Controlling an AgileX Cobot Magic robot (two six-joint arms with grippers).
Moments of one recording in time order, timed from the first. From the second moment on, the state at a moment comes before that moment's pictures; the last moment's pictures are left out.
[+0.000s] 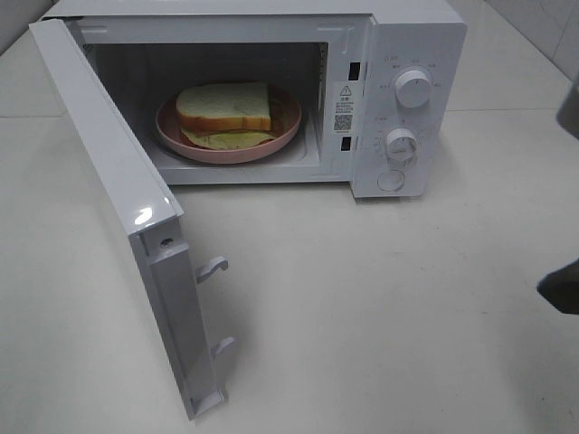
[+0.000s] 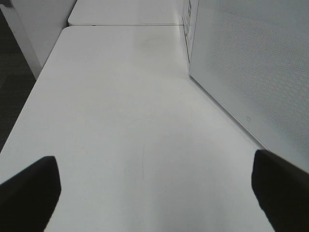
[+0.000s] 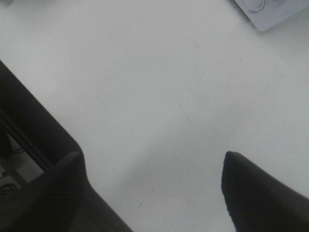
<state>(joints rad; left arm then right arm) 0.00 0.00 -0.50 -0.02 1.04 0.01 0.69 0.89 -0.79 -0.17 1.03 -0.13</state>
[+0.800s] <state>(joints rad) 0.00 0.00 -0.50 -0.02 1.04 0.01 0.60 0.54 -0.67 -0.17 1.22 0.00</state>
